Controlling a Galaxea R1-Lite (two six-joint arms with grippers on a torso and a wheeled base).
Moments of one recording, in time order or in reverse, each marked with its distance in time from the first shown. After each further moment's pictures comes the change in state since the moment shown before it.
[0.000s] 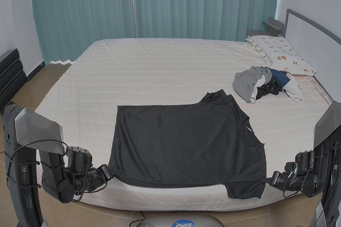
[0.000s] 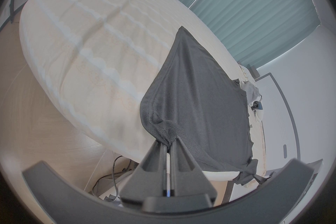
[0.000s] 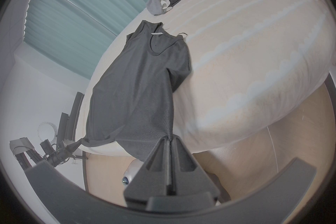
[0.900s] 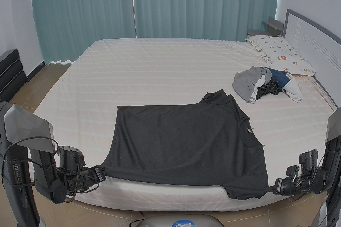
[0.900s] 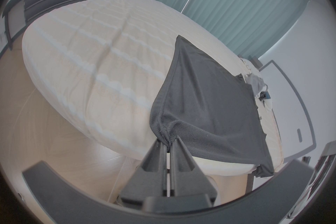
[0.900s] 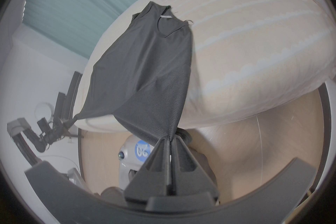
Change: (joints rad) left arm 0.051 -0.068 0.069 0.000 0.061 0.178; right arm 0.000 -0.224 0.015 0.385 0.024 -0.164
